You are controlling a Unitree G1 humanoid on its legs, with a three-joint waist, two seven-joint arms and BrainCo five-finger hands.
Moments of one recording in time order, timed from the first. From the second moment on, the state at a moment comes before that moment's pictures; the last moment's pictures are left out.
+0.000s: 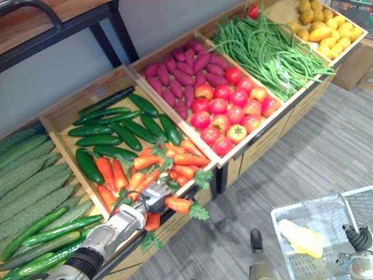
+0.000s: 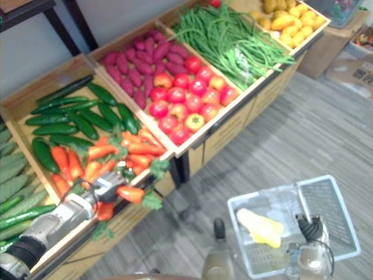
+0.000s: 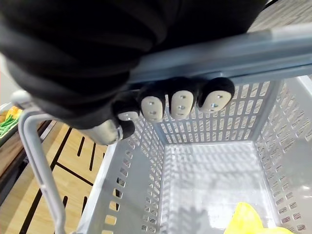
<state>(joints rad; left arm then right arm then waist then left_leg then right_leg) -0.15 0.71 -0.43 0.39 1.00 -0.30 0.23 0.16 -0.36 -0.46 0.57 -0.31 -0.13 -0.21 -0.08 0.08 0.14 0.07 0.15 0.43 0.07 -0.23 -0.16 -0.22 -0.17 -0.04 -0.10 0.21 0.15</state>
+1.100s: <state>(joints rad) -0.20 0.54 0.14 0.45 0.79 -0.04 0.32 0.08 -0.34 -0.47 0.79 -0.32 -0.10 -0.21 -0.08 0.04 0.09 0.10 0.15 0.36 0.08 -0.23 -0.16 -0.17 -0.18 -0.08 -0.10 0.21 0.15</state>
